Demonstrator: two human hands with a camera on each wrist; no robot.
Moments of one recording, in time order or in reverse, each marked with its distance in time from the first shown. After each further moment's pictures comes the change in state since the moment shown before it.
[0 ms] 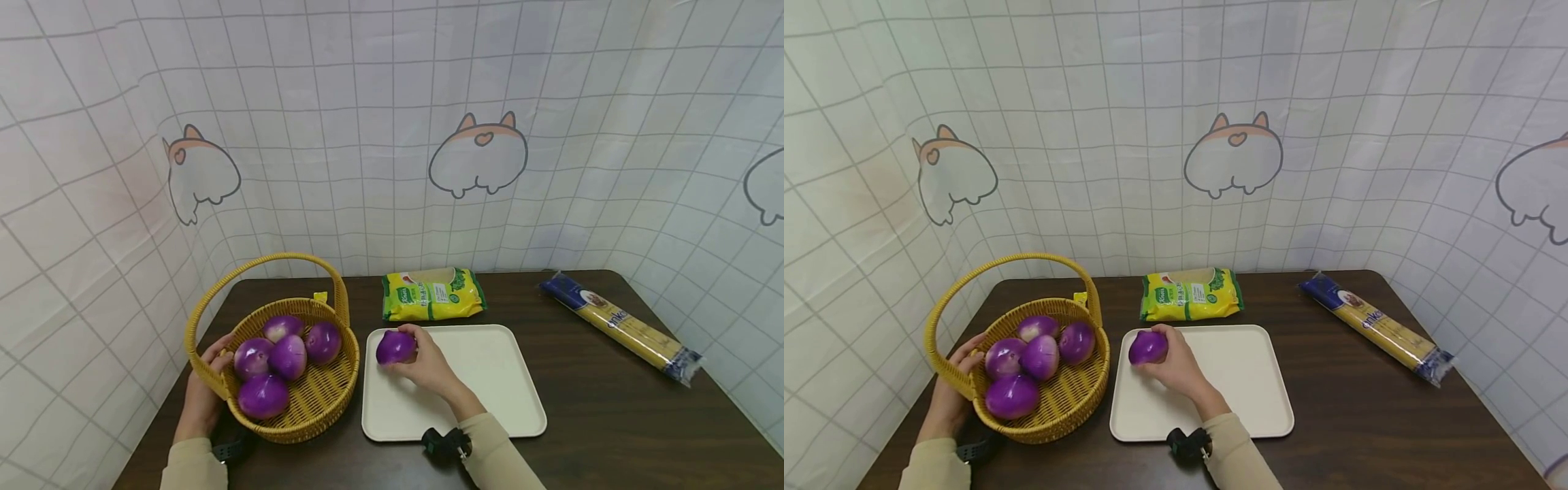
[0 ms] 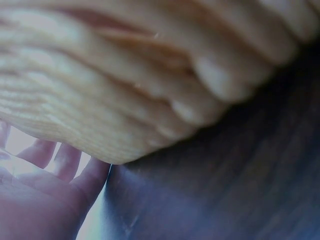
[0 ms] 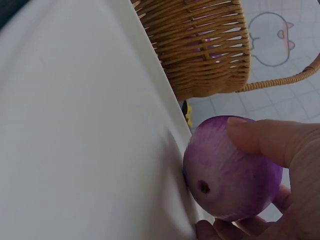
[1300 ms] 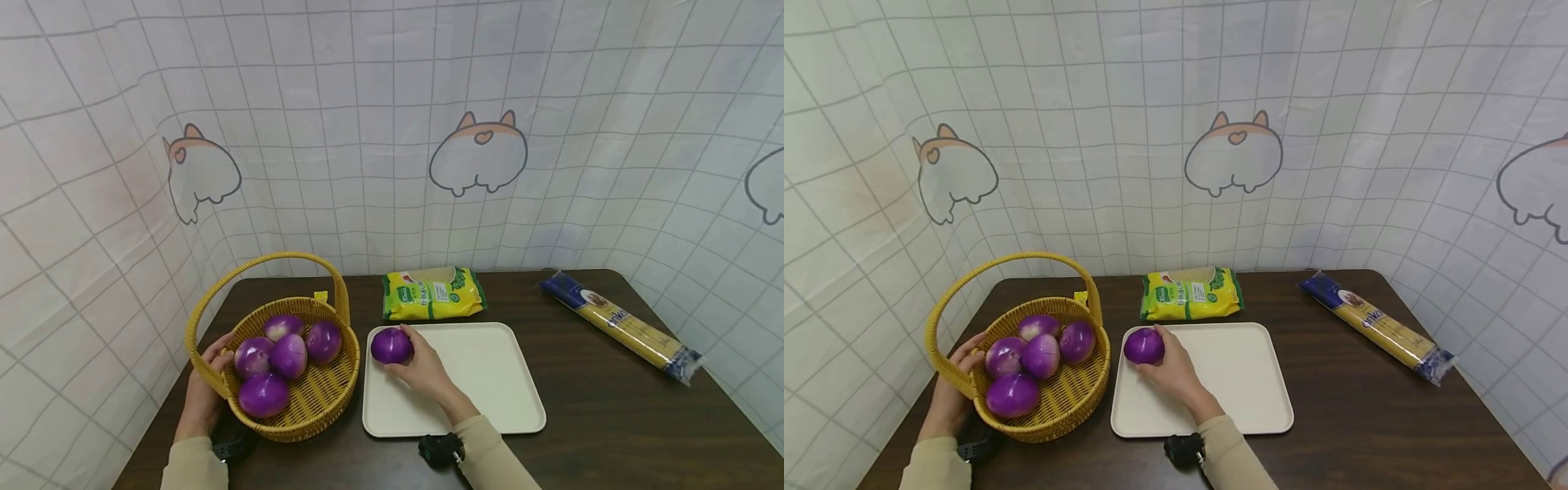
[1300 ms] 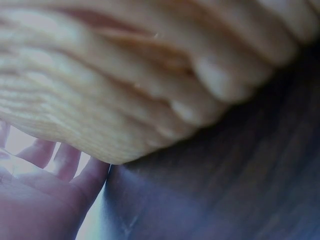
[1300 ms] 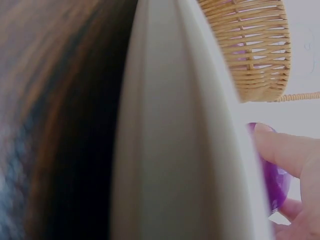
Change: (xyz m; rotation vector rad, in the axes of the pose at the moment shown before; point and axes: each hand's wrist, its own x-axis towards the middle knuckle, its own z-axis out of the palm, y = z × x) left_hand -0.001 0.000 0.001 -0.002 0.001 0.007; right_hand -0.001 0.006 0.013 -0.092 0.039 0.041
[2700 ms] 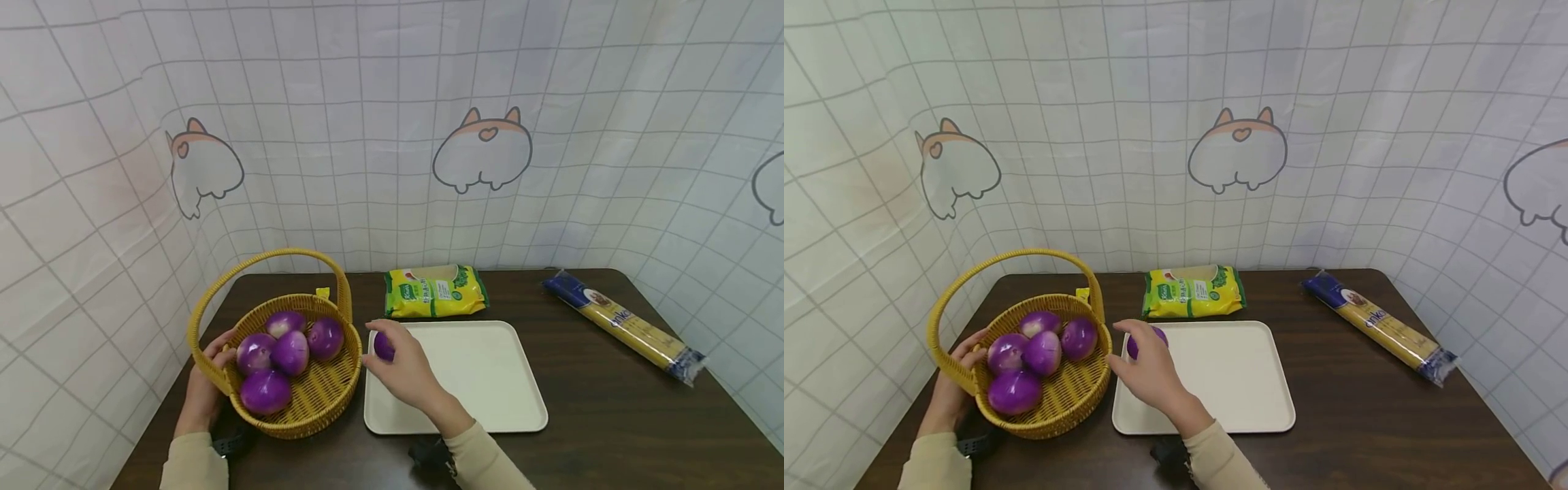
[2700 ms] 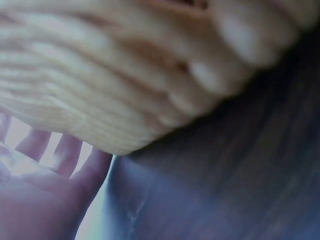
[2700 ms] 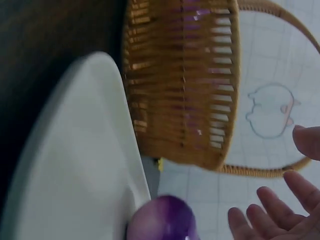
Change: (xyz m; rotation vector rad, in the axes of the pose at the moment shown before) left_hand 0.007 -0.006 -0.006 0.057 0.001 -0.044; right_hand -0.025 -0.080 -0.002 0.021 -0.007 -0.252
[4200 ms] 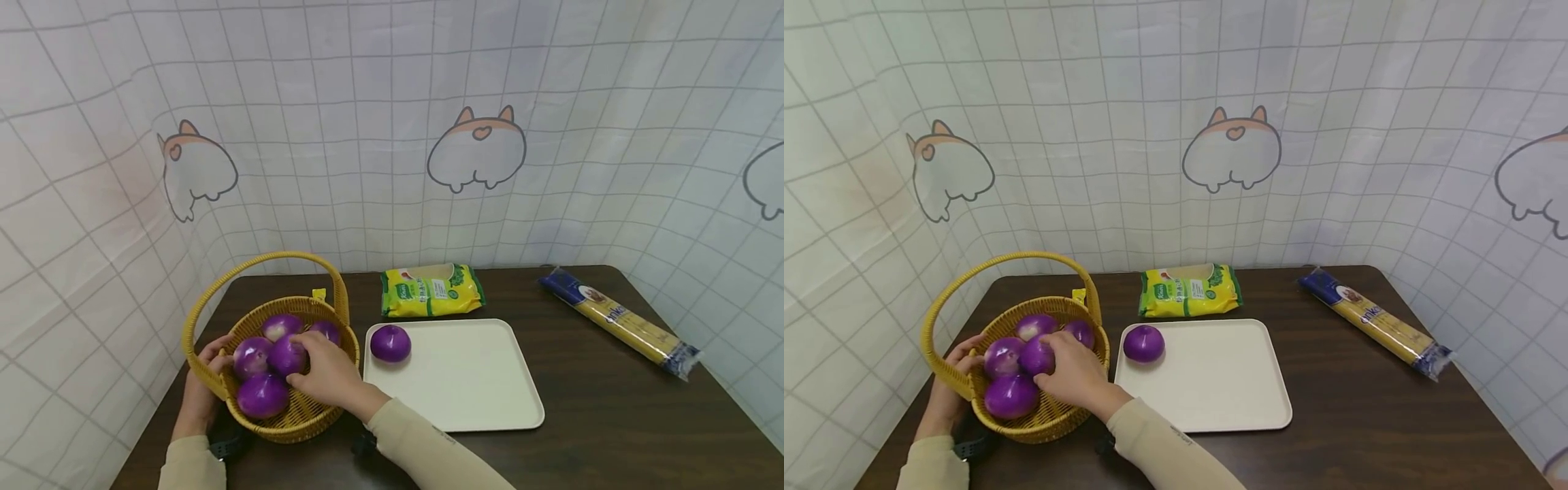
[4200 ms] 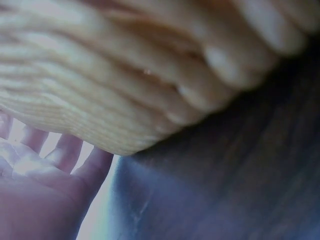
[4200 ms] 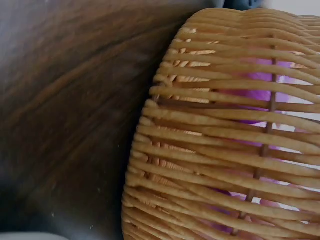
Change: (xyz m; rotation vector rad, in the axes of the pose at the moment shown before) left_hand -0.006 0.007 0.006 0.011 0.022 0.013; right_hand 0.043 -0.026 0.100 -0.281 -0.225 0.017
